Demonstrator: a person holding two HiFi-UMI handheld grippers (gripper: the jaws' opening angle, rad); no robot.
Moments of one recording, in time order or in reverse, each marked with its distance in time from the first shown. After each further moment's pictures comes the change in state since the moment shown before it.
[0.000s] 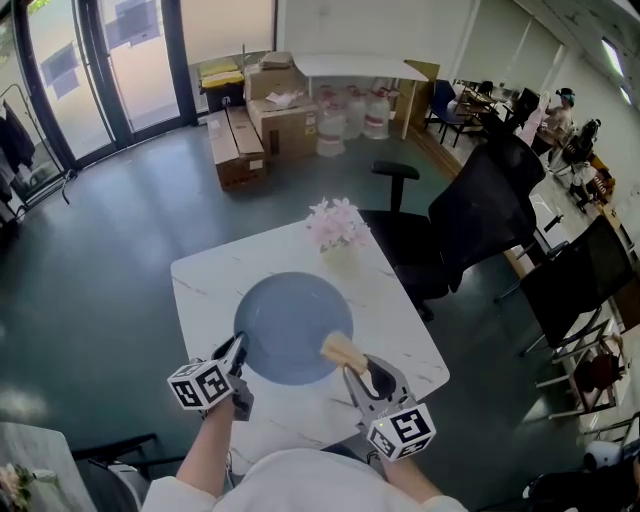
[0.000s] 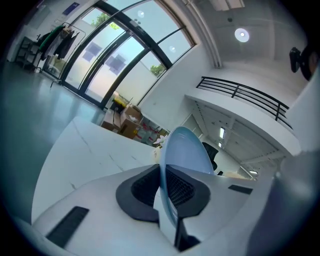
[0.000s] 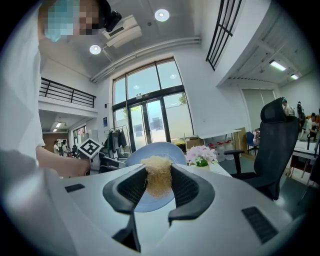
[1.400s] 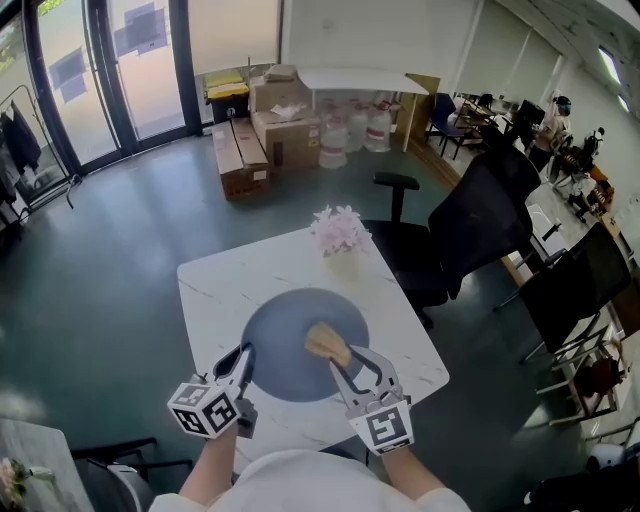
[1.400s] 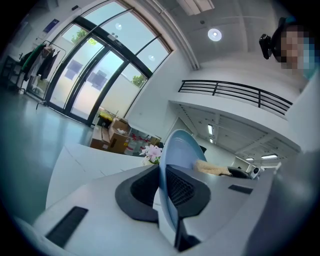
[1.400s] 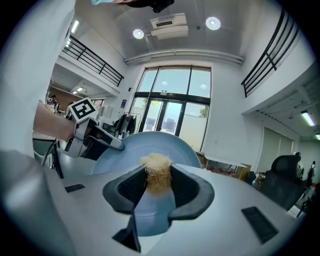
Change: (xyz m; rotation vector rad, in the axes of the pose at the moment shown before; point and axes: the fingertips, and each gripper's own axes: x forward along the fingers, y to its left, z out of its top) left arm -0.061 -0.070 0.016 0.201 -0.096 -0.075; right arm 0.016 0.046 0.031 -0.461 -0.006 0.059
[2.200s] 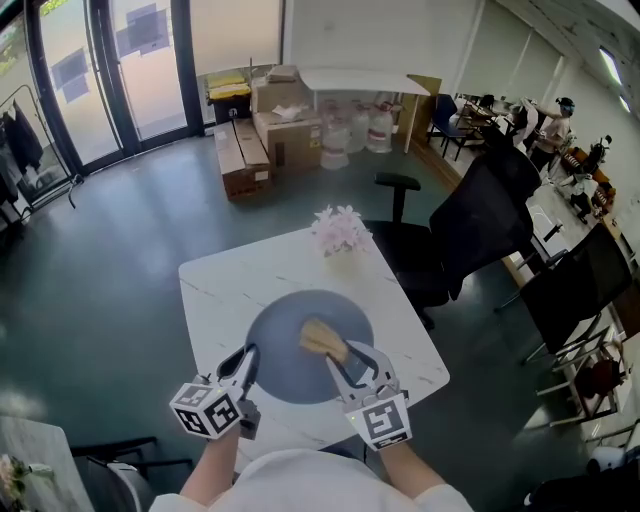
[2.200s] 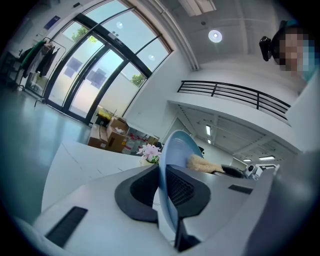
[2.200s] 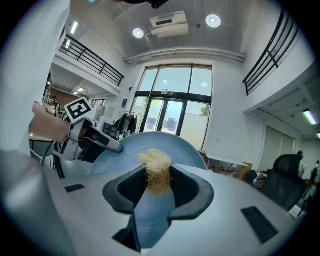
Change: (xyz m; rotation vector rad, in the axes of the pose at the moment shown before) left arm -0.001 -0.011 -0.003 -0.012 0.002 -0.026; right arm 0.009 -0.002 0.005 0.029 0.003 0.006
